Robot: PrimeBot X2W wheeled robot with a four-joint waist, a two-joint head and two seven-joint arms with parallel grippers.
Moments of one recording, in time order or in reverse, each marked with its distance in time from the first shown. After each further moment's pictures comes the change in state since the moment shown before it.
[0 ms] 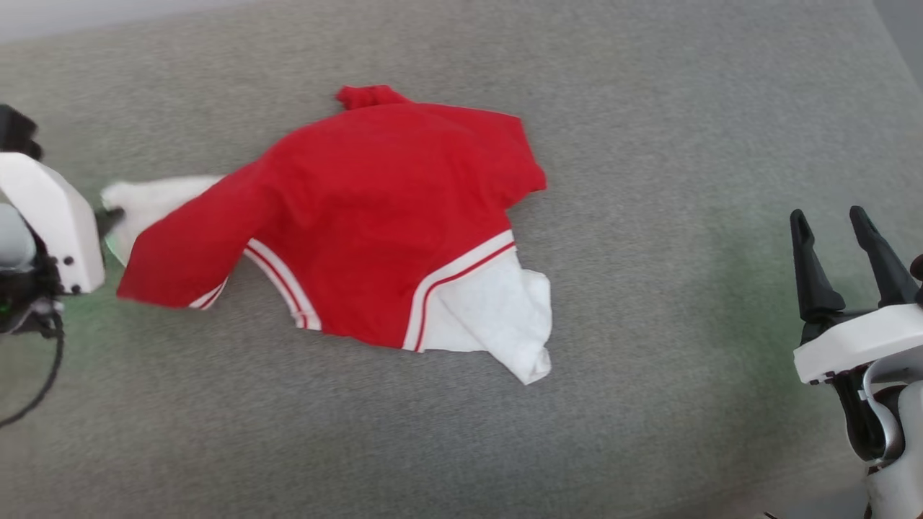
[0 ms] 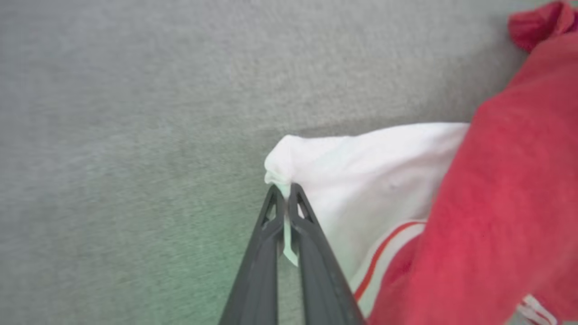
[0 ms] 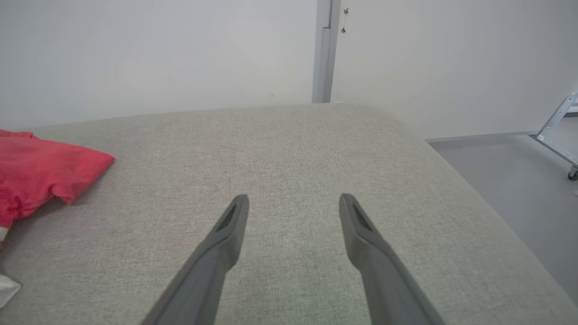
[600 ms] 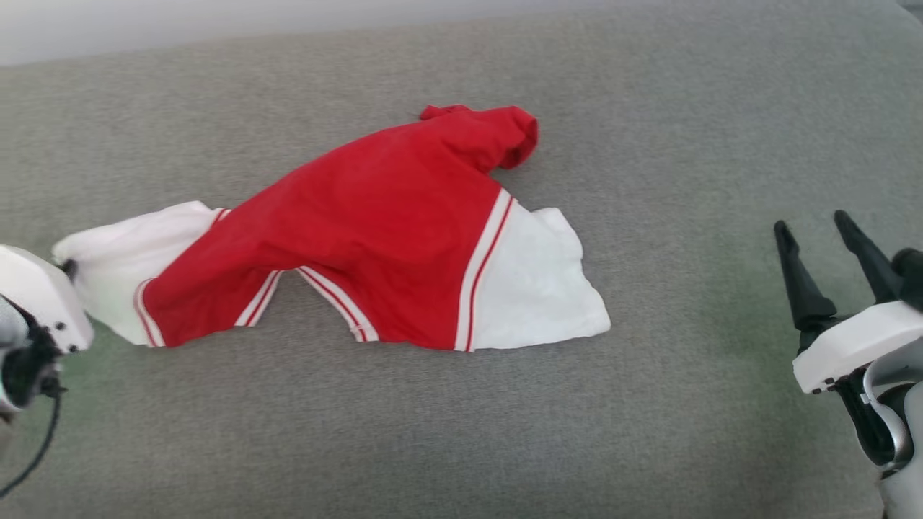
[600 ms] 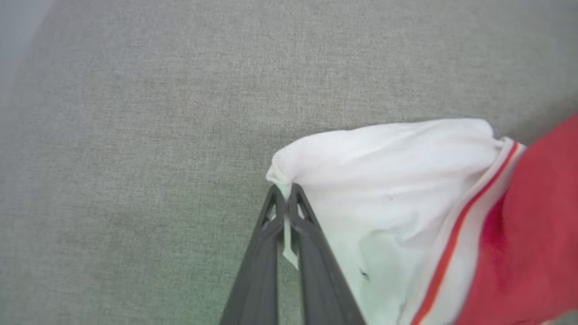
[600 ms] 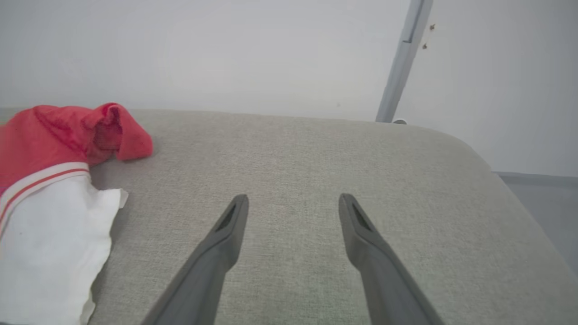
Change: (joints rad) left arm 0.158 -0.049 0.062 0.172 0.002 0.099 -0.339; right arm 0.016 -0.064 0.065 -0.060 -0.008 0.000 0.099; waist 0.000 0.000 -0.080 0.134
